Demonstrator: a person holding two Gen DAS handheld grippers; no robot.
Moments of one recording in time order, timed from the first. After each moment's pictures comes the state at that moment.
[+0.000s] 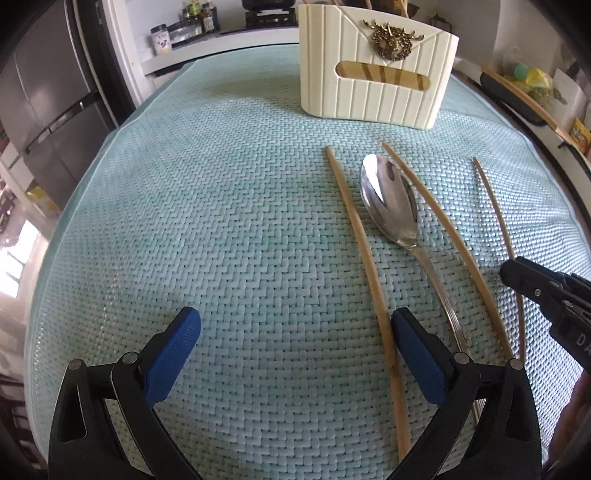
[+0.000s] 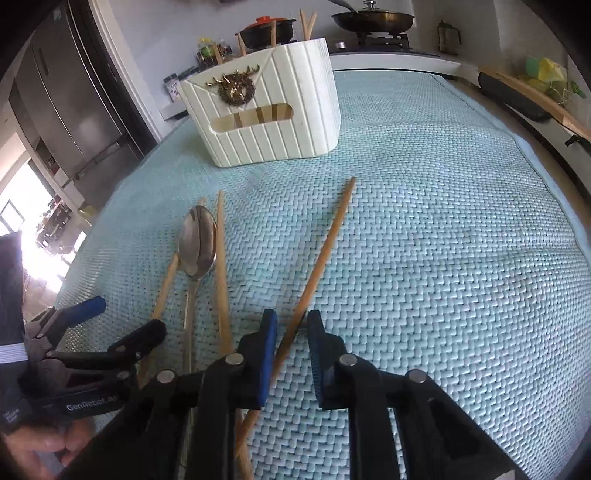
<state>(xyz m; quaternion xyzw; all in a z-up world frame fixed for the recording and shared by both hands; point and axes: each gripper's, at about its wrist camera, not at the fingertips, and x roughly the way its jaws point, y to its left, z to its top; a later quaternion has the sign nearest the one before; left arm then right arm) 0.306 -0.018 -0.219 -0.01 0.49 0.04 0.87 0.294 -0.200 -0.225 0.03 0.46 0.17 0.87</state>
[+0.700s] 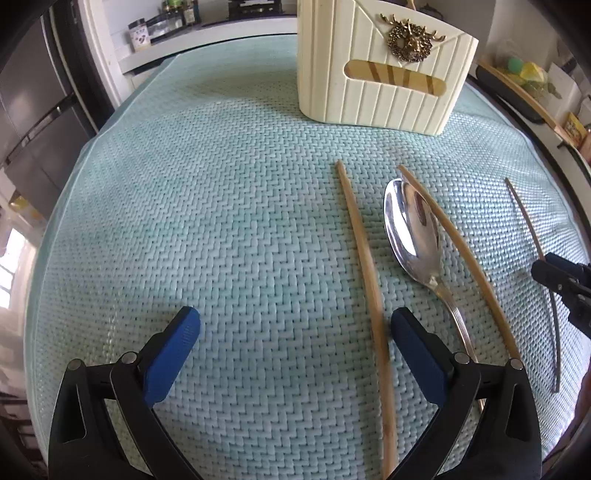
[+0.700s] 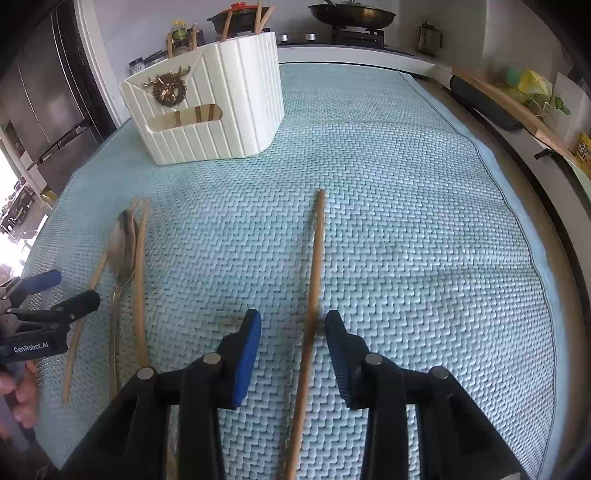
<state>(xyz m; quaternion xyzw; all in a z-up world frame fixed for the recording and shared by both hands) 0.356 0.005 -0.221 0.00 0.51 0.00 0.86 0.305 -0.232 -0.224 -0.03 0.48 0.11 0.87</state>
